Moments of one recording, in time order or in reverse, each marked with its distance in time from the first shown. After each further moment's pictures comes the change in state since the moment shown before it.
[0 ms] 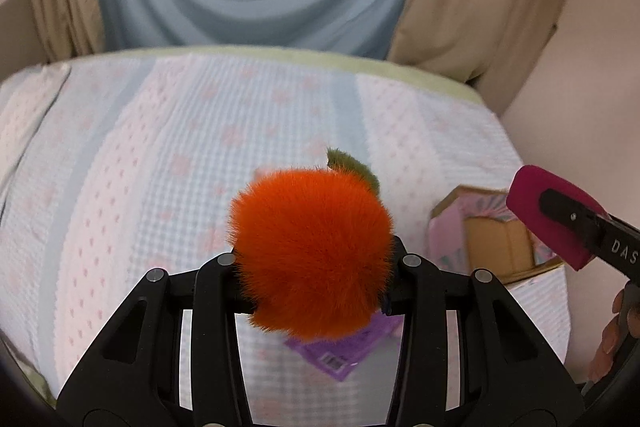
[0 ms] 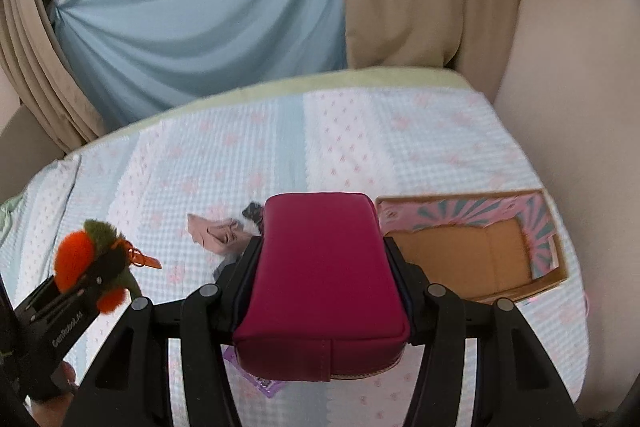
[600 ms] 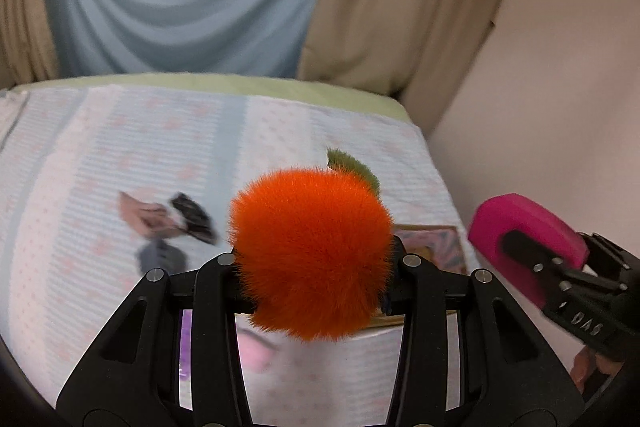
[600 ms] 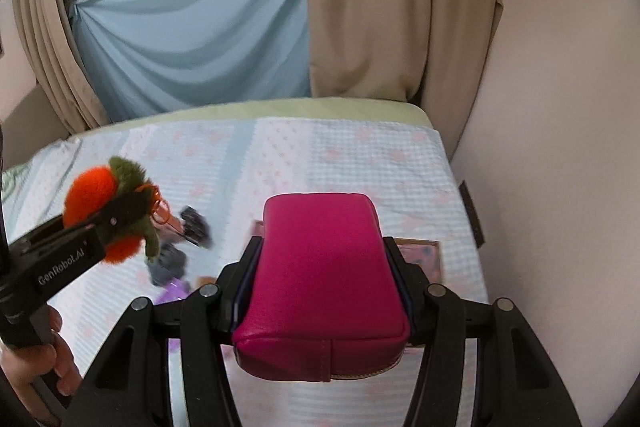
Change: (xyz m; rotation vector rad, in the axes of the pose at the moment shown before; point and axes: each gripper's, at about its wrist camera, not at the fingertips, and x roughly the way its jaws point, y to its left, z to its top) left arm 0.000 -0.250 0.013 0.021 -0.022 -0.103; right arm -0.053 -0.187 0.039 -0.156 -0.029 0.010
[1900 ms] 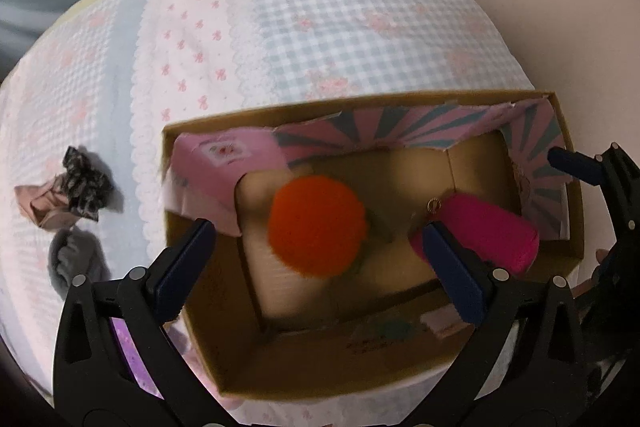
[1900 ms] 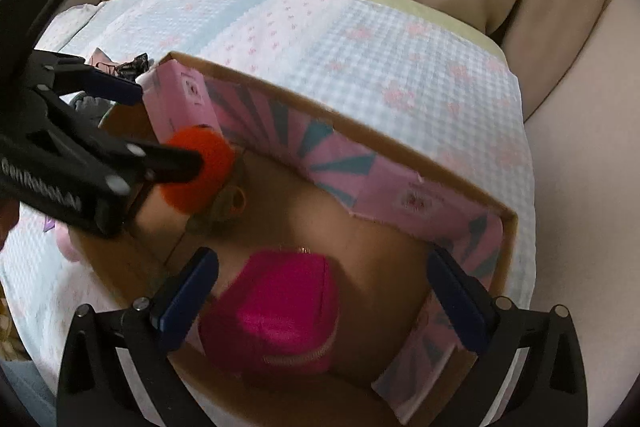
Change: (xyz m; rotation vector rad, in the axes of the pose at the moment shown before) left arm 0.258 -0.042 -0.070 0.229 0.484 0.084; right arm 0.218 -0.078 -0.088 -0.329 0.230 0.140
